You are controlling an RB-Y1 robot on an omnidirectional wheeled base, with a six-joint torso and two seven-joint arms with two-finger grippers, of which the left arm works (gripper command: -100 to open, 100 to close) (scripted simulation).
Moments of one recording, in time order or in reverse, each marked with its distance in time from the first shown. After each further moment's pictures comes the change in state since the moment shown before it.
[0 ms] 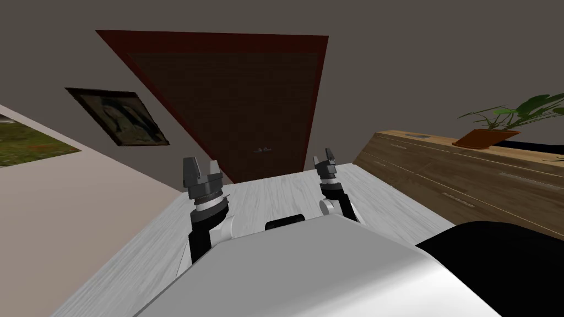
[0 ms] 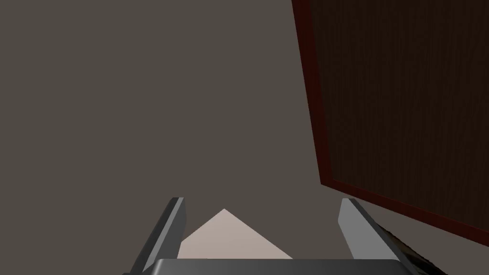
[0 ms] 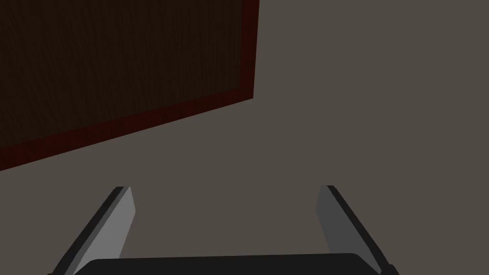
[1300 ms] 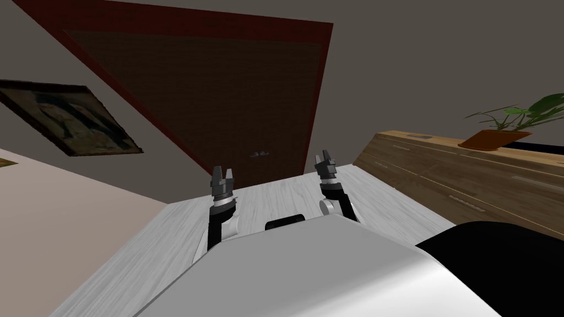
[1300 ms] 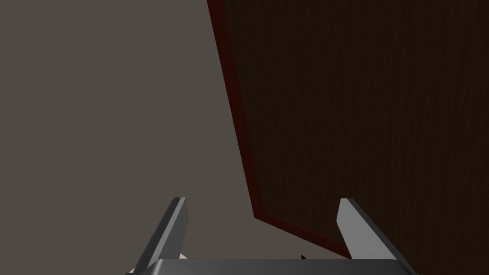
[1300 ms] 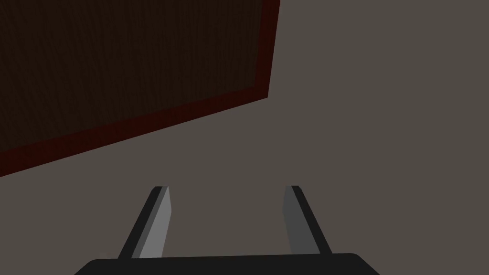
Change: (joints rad) arm -0.058 0.066 0.028 0.274 0.028 -0.048 0.044
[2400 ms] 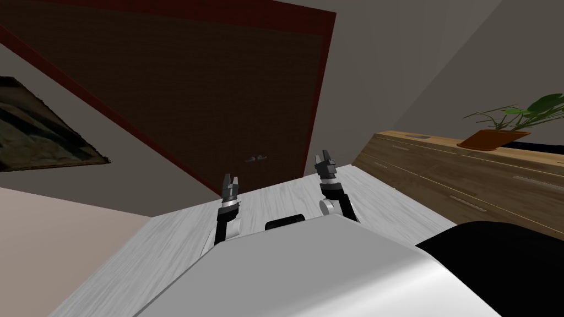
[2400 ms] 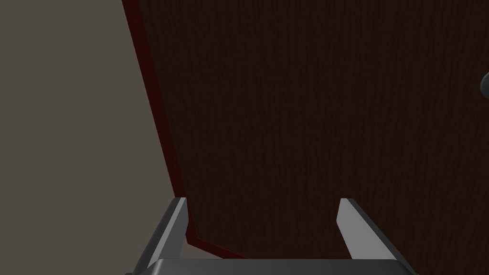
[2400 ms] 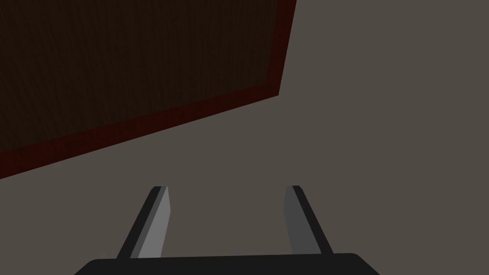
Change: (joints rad) arm -0.061 0.051 0.033 0.288 0.032 -0.046 0.051
